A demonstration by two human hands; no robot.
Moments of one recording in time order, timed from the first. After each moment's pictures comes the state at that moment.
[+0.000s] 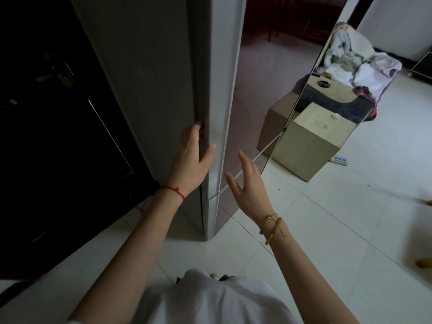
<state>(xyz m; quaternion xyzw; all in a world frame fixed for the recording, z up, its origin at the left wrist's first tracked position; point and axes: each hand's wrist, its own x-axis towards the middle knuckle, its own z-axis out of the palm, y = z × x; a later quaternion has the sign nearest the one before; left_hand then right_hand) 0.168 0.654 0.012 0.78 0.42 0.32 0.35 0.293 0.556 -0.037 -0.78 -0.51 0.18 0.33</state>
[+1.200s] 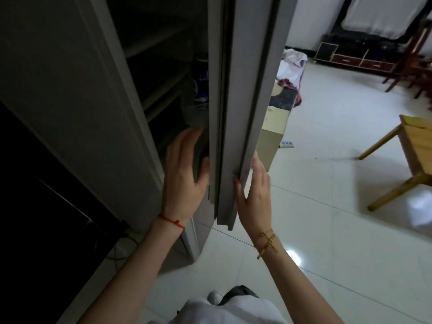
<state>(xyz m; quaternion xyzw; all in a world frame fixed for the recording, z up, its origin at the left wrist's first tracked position) 0.215 0.623 0.026 0.85 0.18 0.43 0.25 0.312 0.501 -0.037 -0.82 -0.34 -0.11 0.45</state>
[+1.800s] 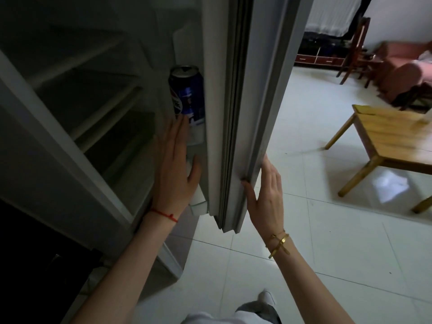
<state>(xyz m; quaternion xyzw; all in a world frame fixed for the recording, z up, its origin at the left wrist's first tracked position) 0.315 0.590 0.034 0.88 0.13 0.40 0.20 0.404 0.415 -0.032 -0.81 -0.33 -0.21 0.43</state>
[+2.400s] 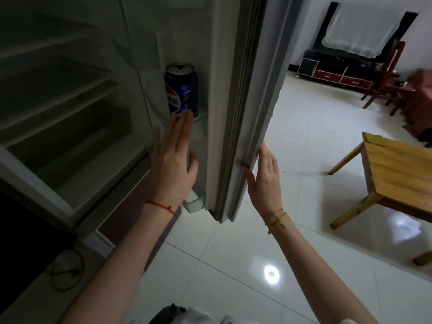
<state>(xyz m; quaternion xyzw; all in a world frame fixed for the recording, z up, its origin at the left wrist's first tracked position) 0.470 0.461 0.042 0.89 0.22 0.39 0.06 0.623 0.312 -0.017 -0.80 -0.42 -0.18 0.39</state>
